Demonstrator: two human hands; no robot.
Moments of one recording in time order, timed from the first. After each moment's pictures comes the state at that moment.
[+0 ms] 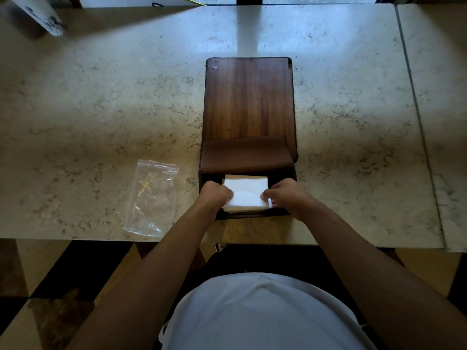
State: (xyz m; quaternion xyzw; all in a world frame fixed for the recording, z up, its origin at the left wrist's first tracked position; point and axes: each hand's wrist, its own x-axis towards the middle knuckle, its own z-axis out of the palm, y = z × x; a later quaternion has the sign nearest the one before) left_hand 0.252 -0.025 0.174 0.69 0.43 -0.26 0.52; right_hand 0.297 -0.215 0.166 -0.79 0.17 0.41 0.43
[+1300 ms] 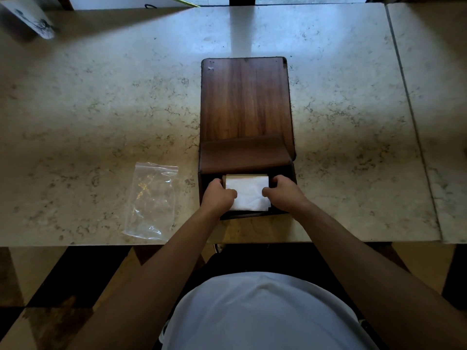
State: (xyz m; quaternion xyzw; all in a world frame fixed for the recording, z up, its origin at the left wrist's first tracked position) left_hand 0.247 -0.029 0.173 0.75 0.37 -0.25 0.50; right_hand 0.288 -0.205 0.171 -0.86 0.11 0.35 0.35
